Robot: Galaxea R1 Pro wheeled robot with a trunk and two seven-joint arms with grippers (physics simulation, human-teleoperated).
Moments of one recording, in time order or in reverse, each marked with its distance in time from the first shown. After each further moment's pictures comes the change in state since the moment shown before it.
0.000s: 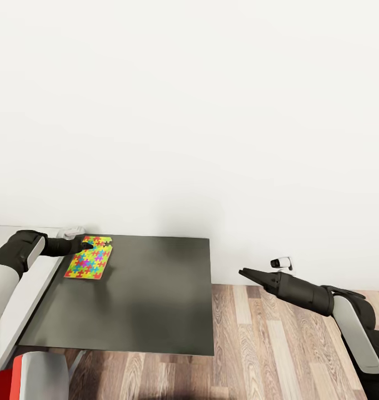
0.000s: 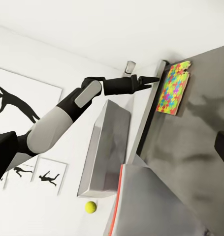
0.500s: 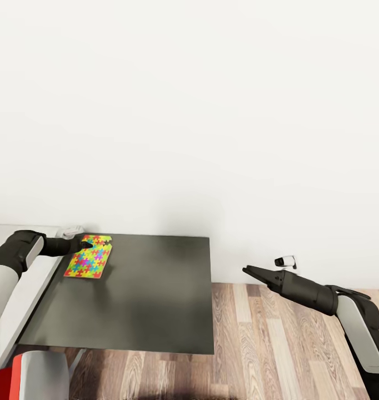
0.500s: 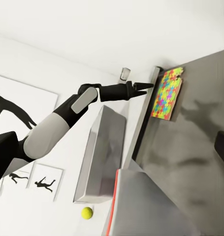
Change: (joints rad) left arm 0.000 0.001 0.031 0.000 0.000 0.003 0.001; right arm 0.000 0.001 -0.032 0.000 0.005 0.000 0.000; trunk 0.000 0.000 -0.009
